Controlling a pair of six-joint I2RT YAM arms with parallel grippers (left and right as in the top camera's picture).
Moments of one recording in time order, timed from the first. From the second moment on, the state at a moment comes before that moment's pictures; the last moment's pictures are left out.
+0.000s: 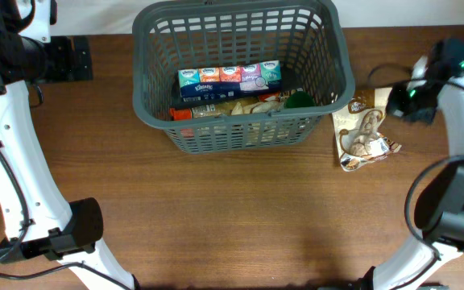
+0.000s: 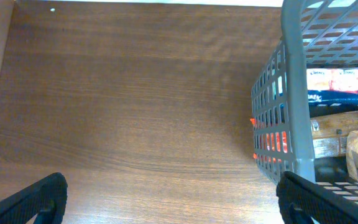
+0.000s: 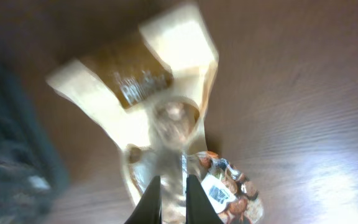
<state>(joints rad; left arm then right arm) 0.18 1.97 2.70 -1.69 0.03 0.11 -0.31 1.96 1.76 -1.08 -0.17 0.12</state>
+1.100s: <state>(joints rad) 0.18 1.97 2.70 -1.69 0.03 0.11 -0.31 1.94 1.37 -0.83 -0.19 -0.08</state>
